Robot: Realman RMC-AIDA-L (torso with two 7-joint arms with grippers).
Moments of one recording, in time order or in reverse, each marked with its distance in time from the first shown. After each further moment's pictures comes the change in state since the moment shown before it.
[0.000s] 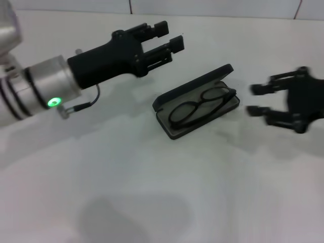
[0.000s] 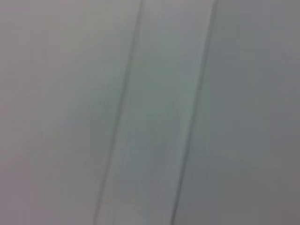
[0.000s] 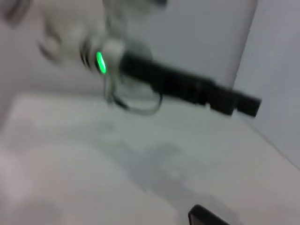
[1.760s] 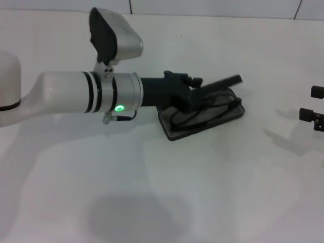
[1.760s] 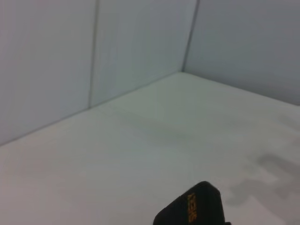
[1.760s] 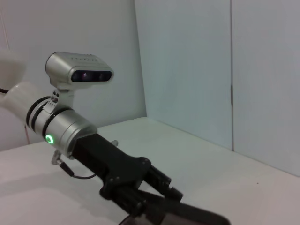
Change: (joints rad) left arm -0.209 -0.011 0.434 -0.074 0.094 -0.512 -0.152; right arm 0.011 -0.007 0.448 0.430 -0.018 -0.134 -0.181
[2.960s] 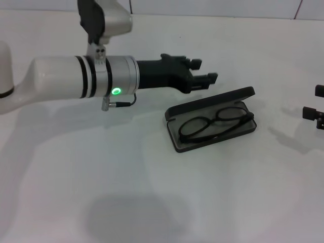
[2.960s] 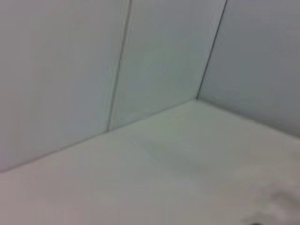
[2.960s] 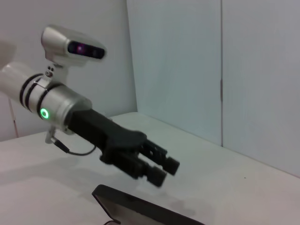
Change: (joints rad) left arm -0.007 0.005 -0.100 0.038 0.037 0.027 -0.094; right arm -0.005 -0.005 -0.005 0.000 0.000 0.032 -0.013
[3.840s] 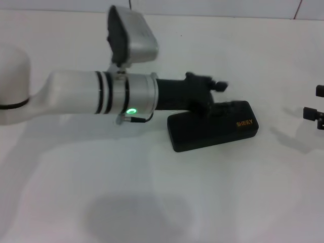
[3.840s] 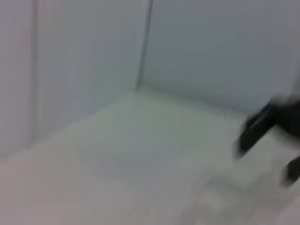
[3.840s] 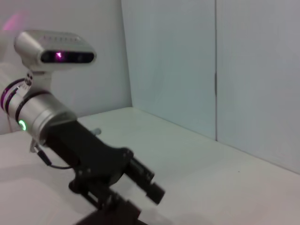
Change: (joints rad) left arm 0.024 -0.002 0.229 0.046 -0.131 0.024 0.109; right arm 0.003 -0.004 0.007 0.012 -0.005 0.001 -0.011
